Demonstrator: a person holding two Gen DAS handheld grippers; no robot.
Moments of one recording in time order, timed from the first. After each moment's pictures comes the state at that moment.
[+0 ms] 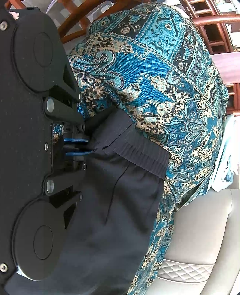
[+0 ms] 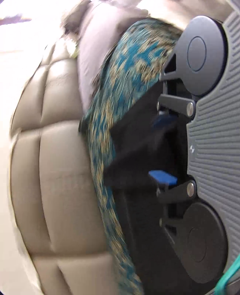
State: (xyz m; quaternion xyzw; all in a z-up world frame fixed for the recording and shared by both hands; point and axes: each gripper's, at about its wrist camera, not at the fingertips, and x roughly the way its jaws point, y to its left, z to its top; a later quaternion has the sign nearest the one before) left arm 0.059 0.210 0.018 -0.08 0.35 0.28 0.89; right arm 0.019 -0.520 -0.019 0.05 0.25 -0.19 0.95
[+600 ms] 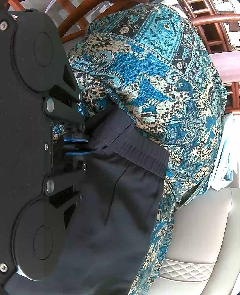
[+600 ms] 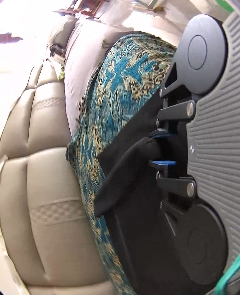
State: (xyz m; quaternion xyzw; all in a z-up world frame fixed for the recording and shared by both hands) left arm 0.059 0.207 0.018 -0.08 0.35 0.28 0.89; right arm 0.039 -0.554 -0.032 0.09 0.27 -0.29 0.91
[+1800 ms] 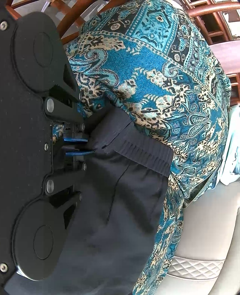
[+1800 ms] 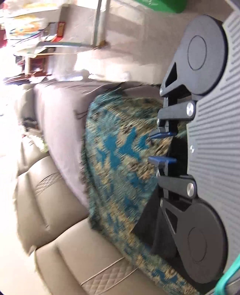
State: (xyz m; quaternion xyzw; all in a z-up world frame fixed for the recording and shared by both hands) left arm 0.068 0.216 0.025 -0.07 0.39 0.26 0.88; right arm -0.024 -0.619 -0.016 0.26 0.20 -0.44 0.84
